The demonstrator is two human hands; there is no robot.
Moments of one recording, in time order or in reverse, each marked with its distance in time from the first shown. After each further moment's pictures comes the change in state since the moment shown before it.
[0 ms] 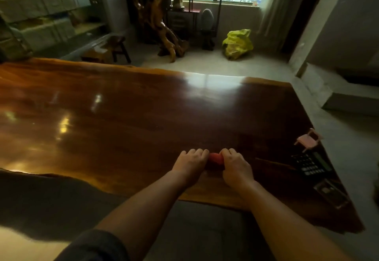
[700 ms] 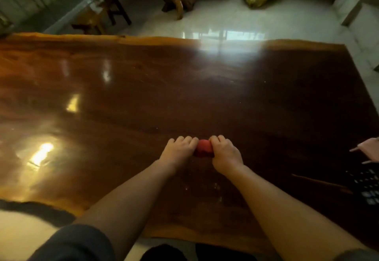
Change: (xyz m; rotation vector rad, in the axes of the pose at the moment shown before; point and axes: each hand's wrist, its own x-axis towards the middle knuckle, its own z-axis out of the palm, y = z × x) left_hand 0.170 -0.165 0.051 0.081 -0.281 -0.145; right_hand 0.240 -0.002 0.107 0.078 -0.228 -0.066
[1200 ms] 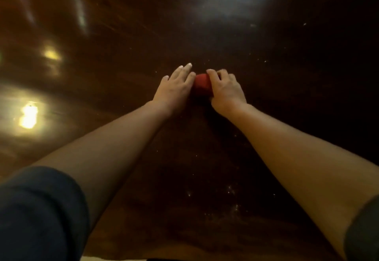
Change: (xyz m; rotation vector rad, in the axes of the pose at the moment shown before) left_hand 0.184 -0.103 0.067 -0.032 0.055 -0.016; right_hand 0.198 0.038 0.060 -0.084 -0.010 0.013
